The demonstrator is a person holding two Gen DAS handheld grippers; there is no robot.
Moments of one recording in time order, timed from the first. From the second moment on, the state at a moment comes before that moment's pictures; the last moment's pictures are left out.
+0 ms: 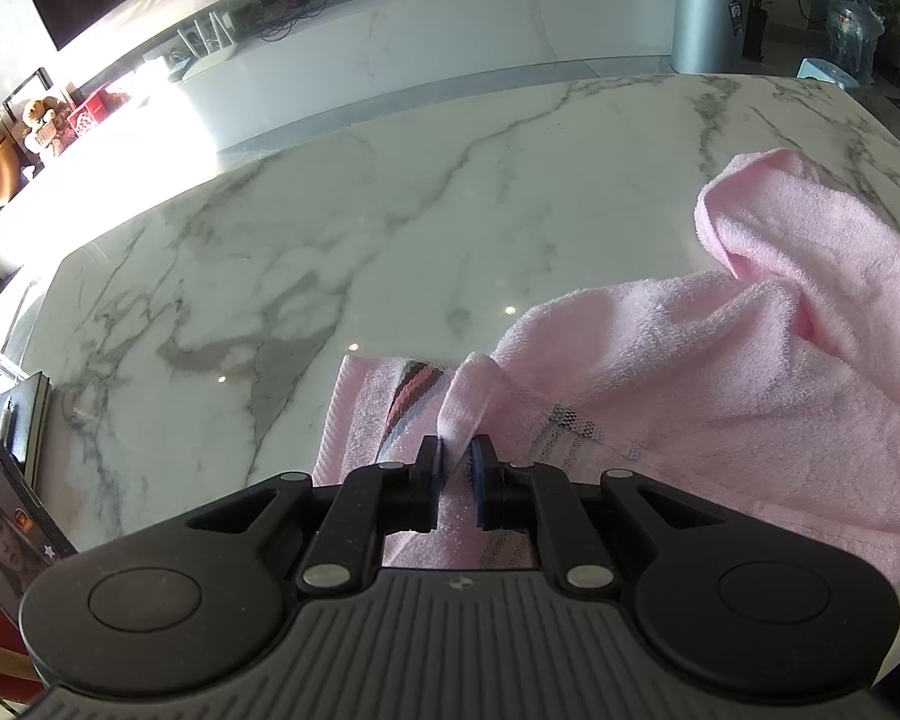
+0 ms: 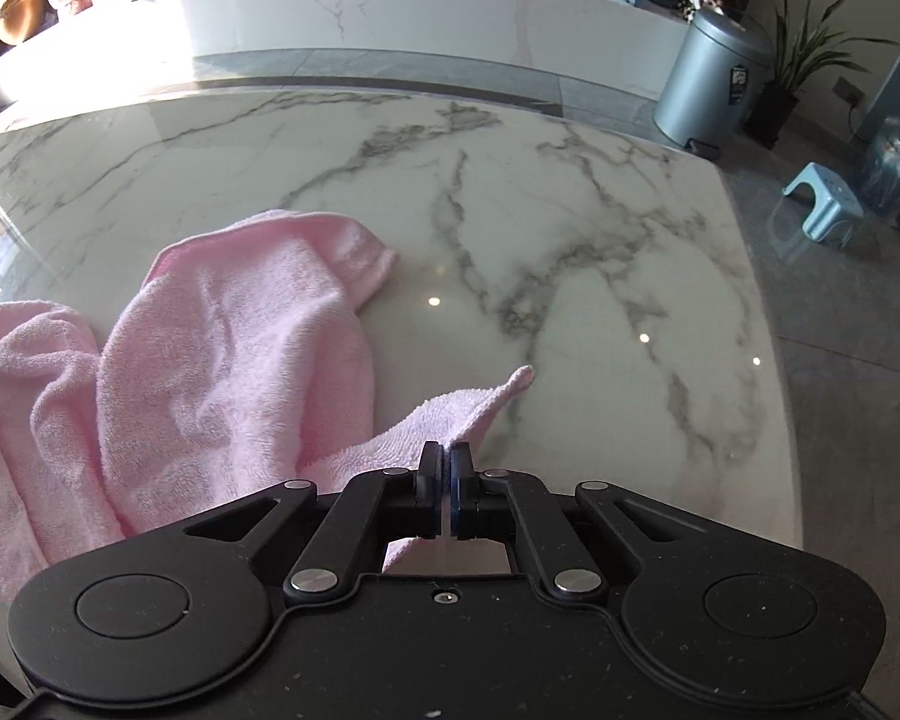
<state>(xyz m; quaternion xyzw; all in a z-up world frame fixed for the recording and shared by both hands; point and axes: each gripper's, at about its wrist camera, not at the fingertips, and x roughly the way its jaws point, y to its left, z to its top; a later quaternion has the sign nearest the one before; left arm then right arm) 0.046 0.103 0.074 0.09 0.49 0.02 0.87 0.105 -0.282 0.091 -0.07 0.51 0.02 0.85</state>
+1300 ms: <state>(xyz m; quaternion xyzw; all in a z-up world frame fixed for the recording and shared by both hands) -0.005 0.103 0.213 0.17 0.36 0.08 0.91 -0.045 -0.369 0.245 -0.07 0.35 -0.09 0.93</state>
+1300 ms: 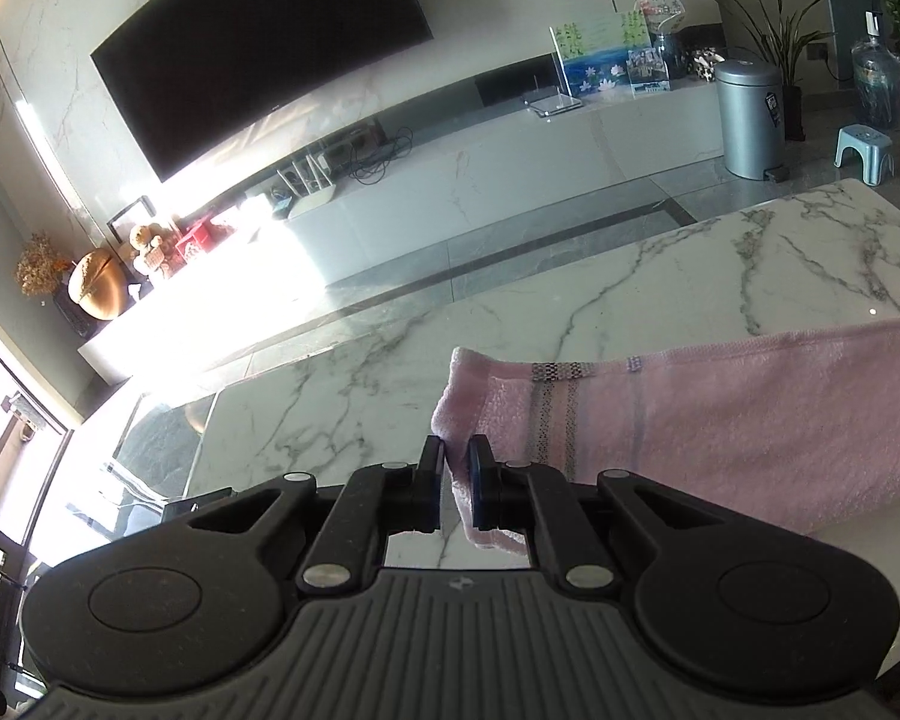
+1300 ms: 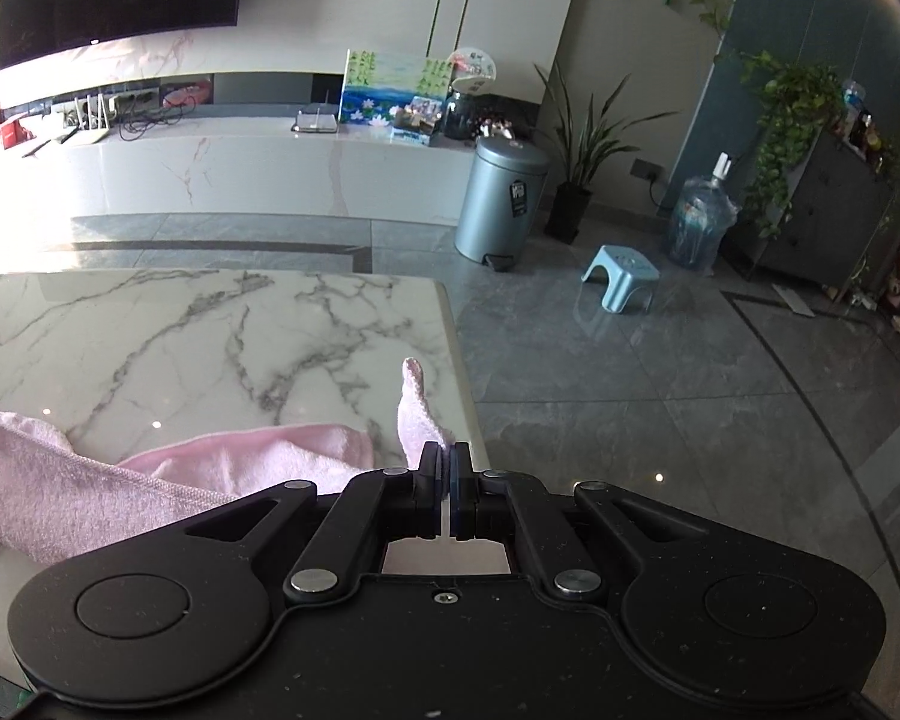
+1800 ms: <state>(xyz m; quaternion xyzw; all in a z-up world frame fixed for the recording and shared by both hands) -0.001 0.095 0.259 0.20 0.32 0.09 0.92 -0.056 -0.364 0.302 -0.10 0.30 -0.09 0.95</state>
